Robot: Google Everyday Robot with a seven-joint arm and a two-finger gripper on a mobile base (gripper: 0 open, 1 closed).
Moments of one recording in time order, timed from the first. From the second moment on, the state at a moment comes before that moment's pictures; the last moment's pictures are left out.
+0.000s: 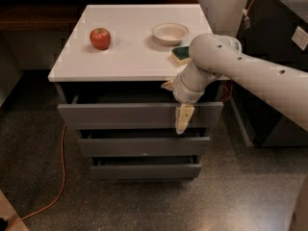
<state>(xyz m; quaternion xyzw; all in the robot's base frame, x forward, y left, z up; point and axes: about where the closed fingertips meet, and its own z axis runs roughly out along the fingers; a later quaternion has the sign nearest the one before) 0.625 -0.081 0.725 -0.78 0.60 0.04 0.20</state>
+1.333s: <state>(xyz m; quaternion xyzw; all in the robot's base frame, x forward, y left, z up) 0.653 -0.080 0.681 -0.80 0.57 0.05 0.20</state>
